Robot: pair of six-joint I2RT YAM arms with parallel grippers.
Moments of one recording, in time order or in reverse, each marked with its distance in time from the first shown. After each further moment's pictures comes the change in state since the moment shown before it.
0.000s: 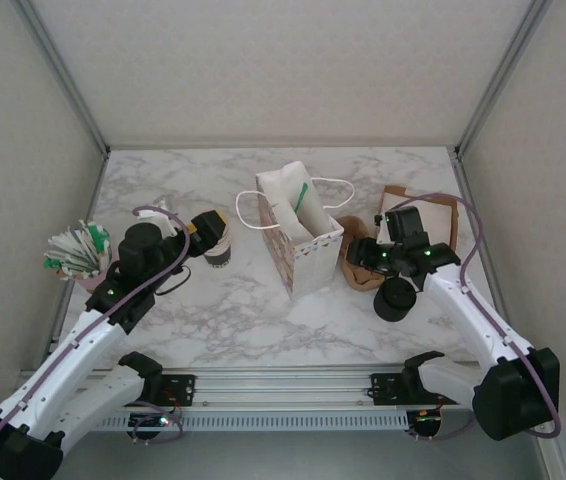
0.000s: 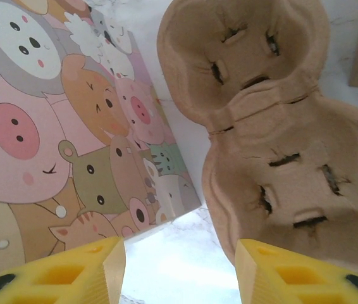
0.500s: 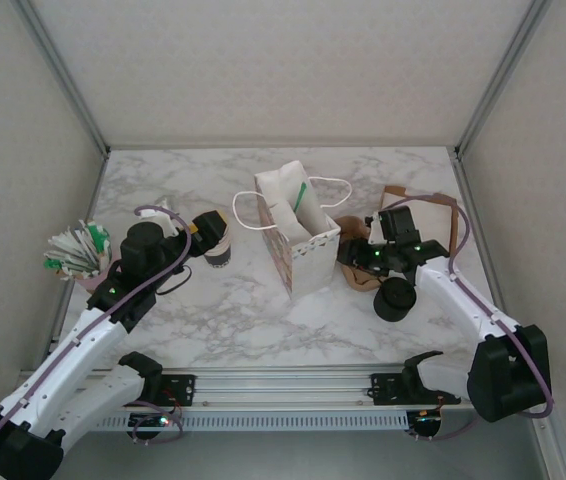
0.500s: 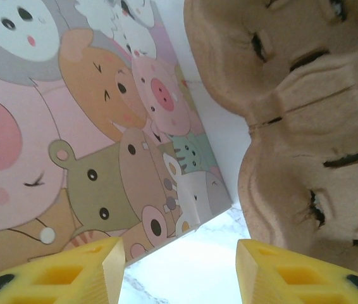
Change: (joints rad) left arm 0.000 0.013 0.000 -0.003 0.000 0.000; right arm 0.000 0.089 -0.035 0.095 -0.131 0.029
